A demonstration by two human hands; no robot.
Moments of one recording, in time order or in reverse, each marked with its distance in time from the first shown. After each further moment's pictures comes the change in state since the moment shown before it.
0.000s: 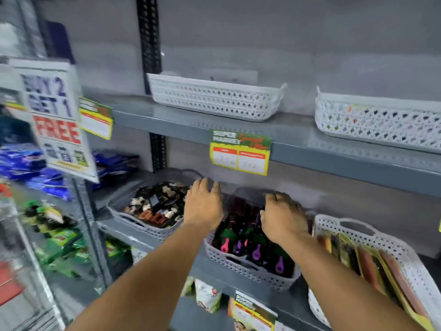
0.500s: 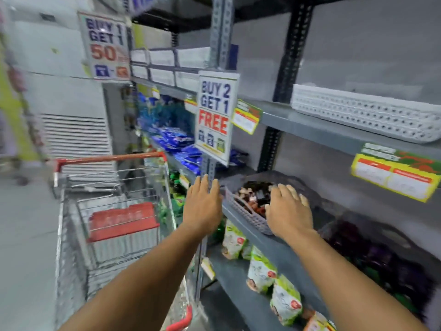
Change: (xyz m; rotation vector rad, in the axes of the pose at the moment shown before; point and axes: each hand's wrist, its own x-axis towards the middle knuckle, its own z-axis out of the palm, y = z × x) left_hand -0.153 -0.192 -0.085 0.118 0.092 -0.452; right_hand -0.032 -0.211 -0.005 0.133 0.134 -0.553
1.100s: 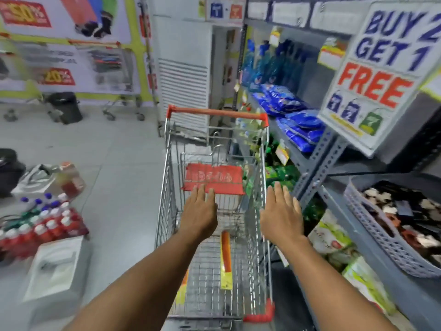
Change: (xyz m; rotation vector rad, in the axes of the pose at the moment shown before) left_hand -0.095 -0.244 0.055 0.061 -0.147 -0.544; right_hand 0.033 -0.243 0.139 0.209 -0.308 -0.387
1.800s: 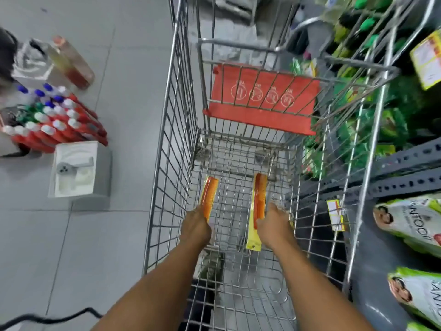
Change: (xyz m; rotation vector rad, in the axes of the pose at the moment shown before) left_hand -0.023 -0.127 0.224 -0.250 -0.496 -0.760; right_hand 0.052 -0.045 0.286 0.266 -0.677 0.242
